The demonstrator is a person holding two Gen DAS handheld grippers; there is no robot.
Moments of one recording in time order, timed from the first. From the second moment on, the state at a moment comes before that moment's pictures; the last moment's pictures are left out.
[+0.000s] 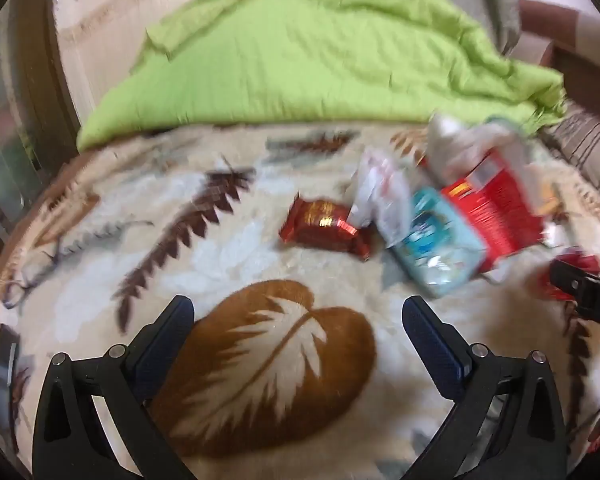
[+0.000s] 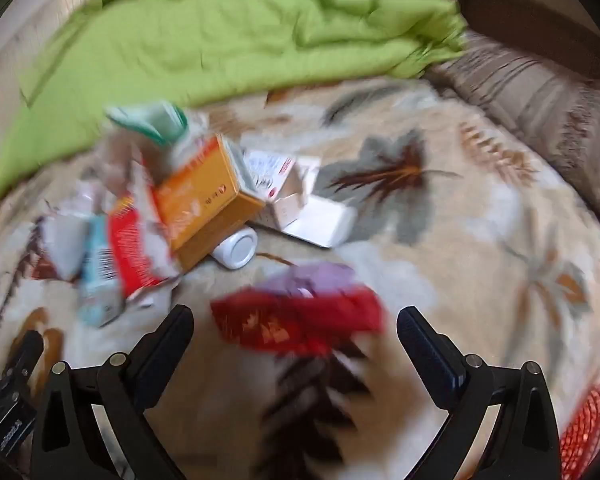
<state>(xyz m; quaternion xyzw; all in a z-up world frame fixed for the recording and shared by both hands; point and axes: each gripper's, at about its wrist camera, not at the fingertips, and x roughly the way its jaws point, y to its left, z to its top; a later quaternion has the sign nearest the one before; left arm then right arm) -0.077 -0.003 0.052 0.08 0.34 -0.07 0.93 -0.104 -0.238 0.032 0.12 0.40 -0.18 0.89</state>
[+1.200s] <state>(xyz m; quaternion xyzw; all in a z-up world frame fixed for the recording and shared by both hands) -0.265 0.018 0.115 0.11 0.22 -0.08 0.97 -0.323 -0.175 0.124 0.07 0.24 -0.15 0.96</state>
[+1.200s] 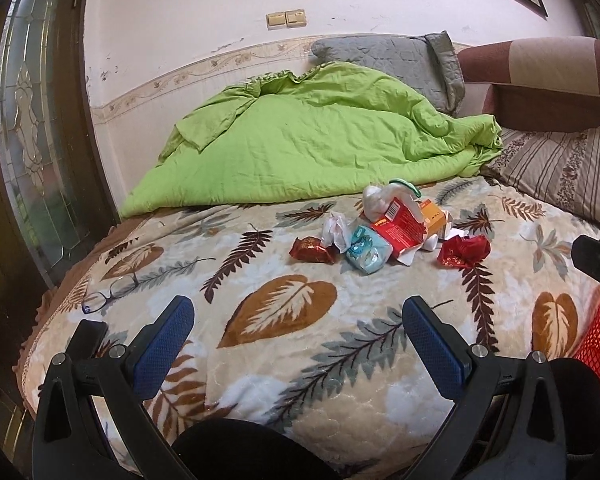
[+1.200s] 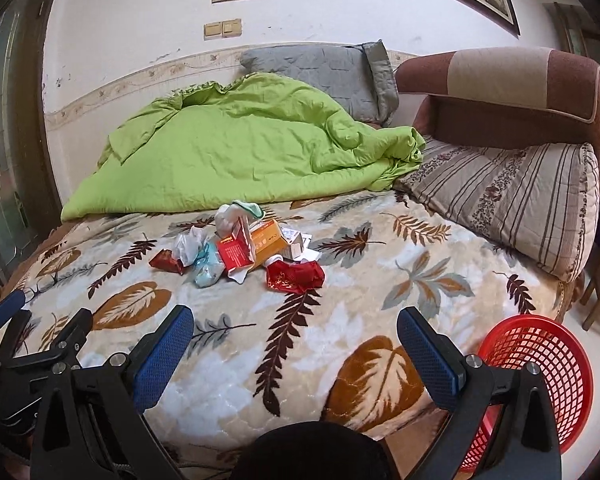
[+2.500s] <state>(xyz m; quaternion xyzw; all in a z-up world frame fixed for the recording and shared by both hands) -0.256 0.013 0.100 0.10 0.25 -0.09 0.96 -0.317 -0.182 0.108 0.07 0.28 -0.15 0.94</state>
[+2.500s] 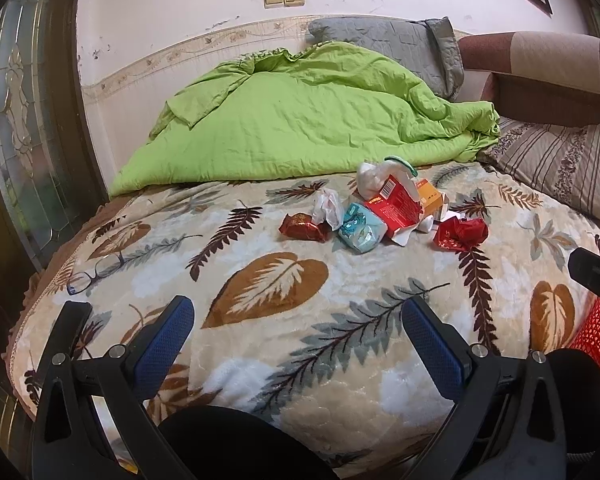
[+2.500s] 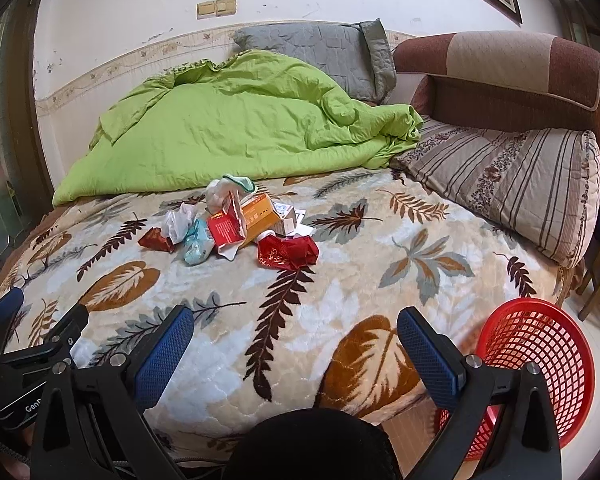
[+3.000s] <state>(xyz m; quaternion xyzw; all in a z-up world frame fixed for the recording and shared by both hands) -0.244 0.016 0.092 0.09 0.28 -0.10 0.95 -0.310 -0.184 0.099 0.07 0.30 -0.16 0.94</state>
